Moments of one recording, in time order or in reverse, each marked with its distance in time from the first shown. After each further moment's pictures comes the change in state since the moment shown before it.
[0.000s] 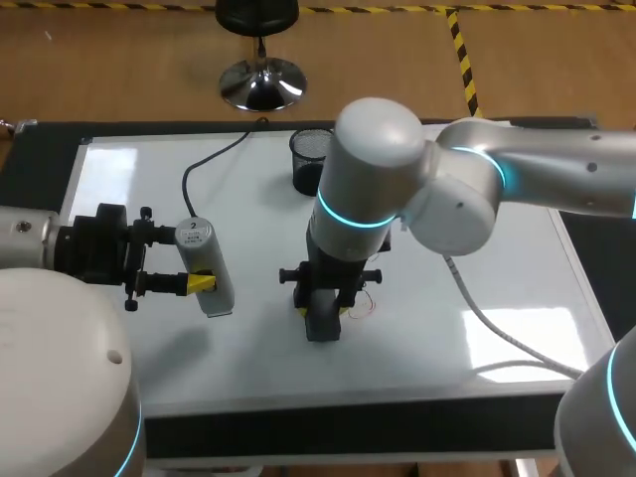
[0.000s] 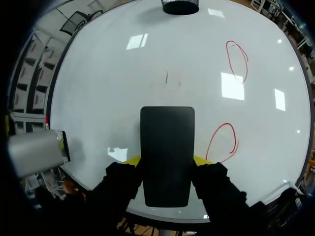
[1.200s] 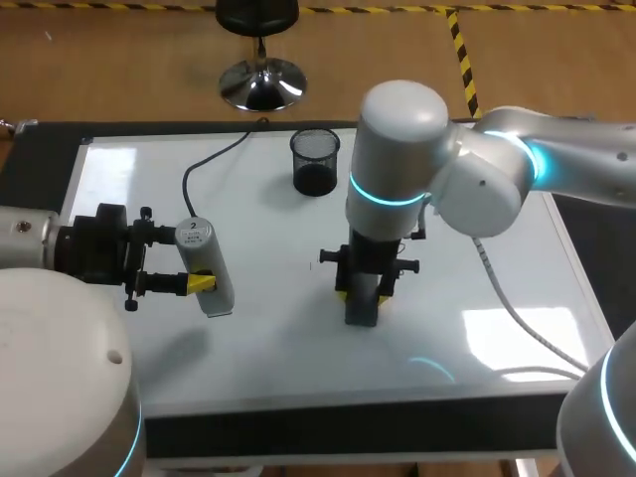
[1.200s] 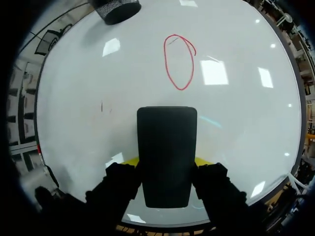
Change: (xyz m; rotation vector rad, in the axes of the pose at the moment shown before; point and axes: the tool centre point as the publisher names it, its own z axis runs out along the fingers) left arm 0.000 0.000 0.000 0.000 0.000 0.000; right arm -0.073 0.024 -0.001 0.035 -0.097 0.211
